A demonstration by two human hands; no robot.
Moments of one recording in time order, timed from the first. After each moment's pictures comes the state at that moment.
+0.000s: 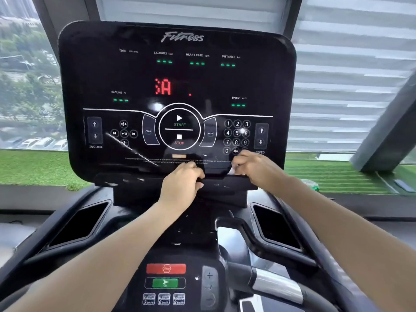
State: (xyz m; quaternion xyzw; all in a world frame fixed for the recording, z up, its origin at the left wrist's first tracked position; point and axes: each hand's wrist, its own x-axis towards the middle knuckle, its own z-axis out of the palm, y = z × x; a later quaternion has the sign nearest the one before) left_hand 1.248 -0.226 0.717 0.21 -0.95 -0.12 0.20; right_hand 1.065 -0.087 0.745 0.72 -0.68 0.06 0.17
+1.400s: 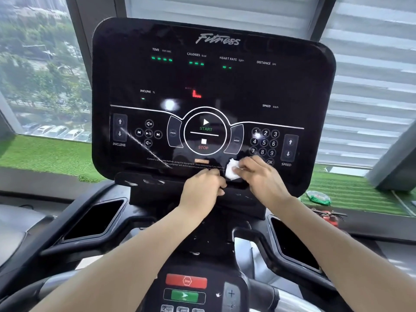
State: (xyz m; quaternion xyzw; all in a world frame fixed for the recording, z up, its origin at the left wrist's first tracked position) left_hand 1.247 -0.232 0.720 0.19 -0.95 -0.11 0.21; right_hand 1.101 -0.127 0.728 0.64 -0.68 0.16 0.33
